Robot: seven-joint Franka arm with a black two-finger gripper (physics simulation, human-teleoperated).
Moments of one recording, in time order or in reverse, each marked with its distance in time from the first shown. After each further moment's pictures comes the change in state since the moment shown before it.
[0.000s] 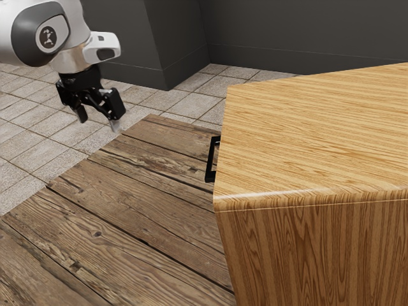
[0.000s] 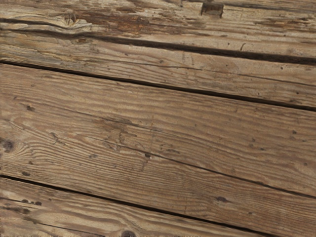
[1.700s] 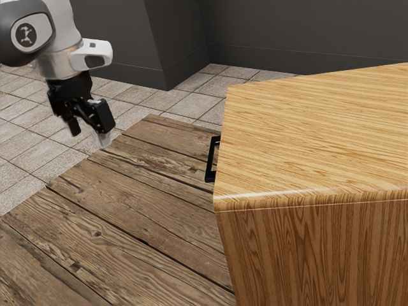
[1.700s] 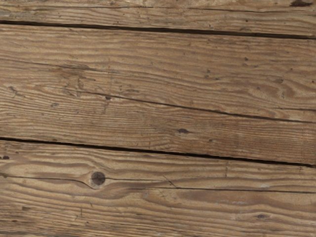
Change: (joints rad) arm -0.106 -0.128 0.030 -0.087 0.033 -0.122 0.041
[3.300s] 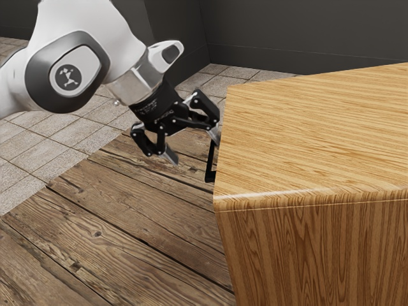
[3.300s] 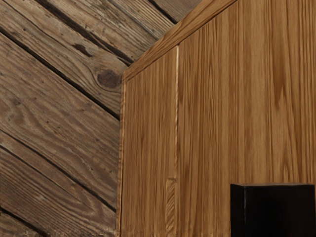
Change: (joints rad) arm -0.508 -0.149 0.161 -0.259 -0.199 0.461 -0.894
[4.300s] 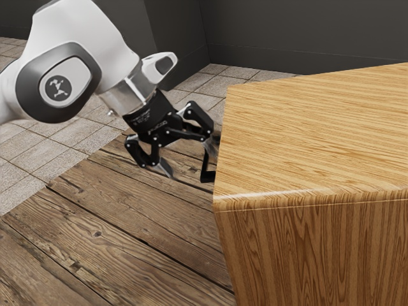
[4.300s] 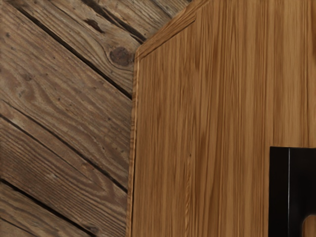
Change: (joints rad) arm -0.072 -0.081 0.045 -0.076 0.044 0.003 -0.045
